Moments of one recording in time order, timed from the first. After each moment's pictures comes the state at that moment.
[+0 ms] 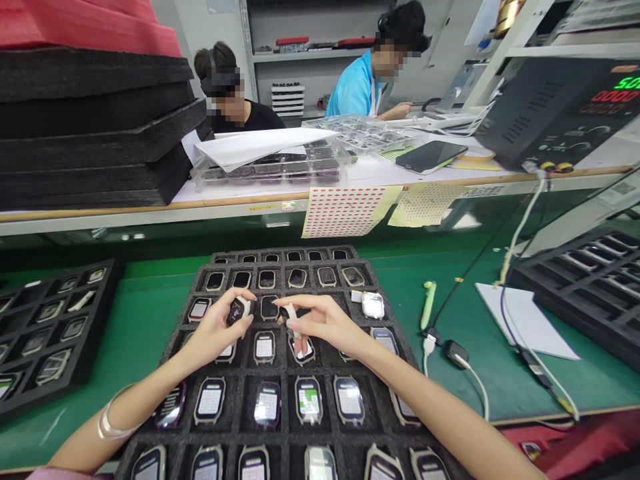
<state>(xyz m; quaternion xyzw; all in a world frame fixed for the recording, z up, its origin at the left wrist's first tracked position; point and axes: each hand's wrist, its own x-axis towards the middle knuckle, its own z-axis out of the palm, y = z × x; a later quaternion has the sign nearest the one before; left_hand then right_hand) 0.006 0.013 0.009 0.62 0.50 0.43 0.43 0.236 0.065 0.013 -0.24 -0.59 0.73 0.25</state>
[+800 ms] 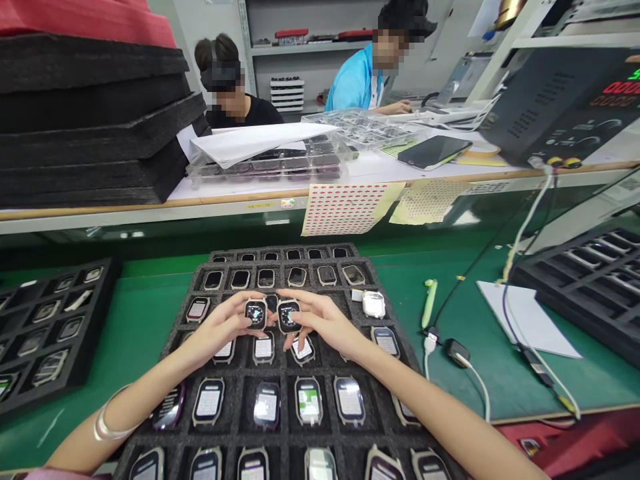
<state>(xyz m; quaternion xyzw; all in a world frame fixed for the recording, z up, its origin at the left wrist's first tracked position) 0.013 0.017 0.011 0.42 0.39 0.44 0.69 0.230 0.063 0.008 -0.27 -0.56 0.73 0.28</state>
